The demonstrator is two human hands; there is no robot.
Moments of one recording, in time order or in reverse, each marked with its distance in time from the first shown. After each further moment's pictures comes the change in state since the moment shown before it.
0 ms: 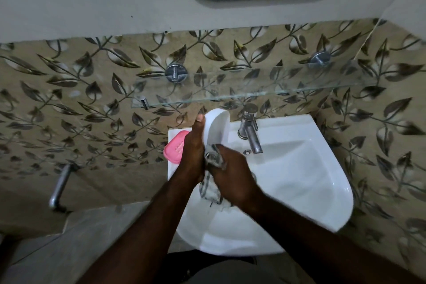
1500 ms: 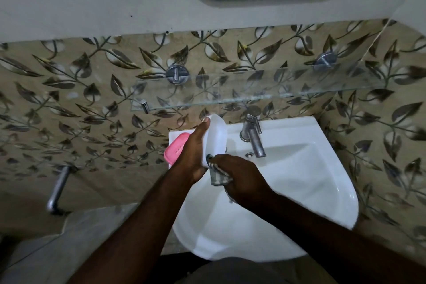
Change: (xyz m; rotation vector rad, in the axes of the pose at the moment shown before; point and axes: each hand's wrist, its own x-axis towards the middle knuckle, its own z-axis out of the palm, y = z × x) left_hand 0.024 0.008 -0.014 -0.009 -0.030 -0.285; right_hand 0.008 0.036 -0.016 -0.261 -0.164 -0.271
